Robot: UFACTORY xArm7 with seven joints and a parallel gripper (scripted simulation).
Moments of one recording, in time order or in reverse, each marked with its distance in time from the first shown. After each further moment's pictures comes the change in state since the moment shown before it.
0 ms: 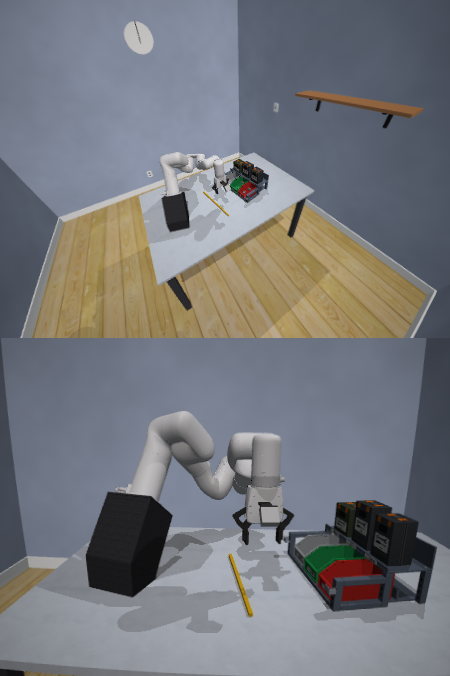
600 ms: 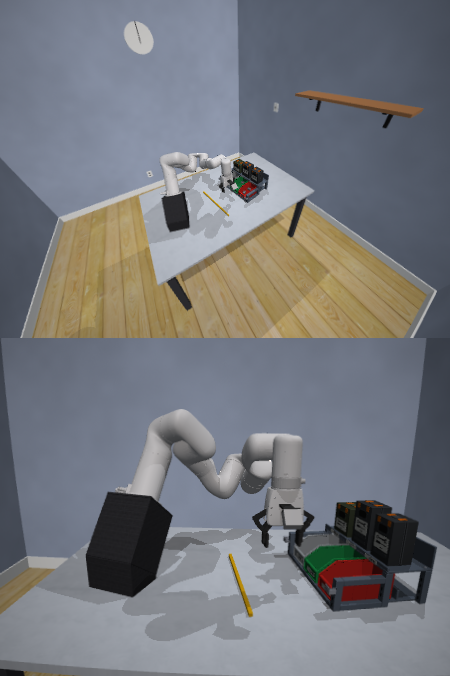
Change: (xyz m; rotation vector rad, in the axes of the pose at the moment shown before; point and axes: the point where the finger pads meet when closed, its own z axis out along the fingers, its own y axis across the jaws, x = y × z) arm 0.024 -0.049 0.000 0.001 0.001 -0.001
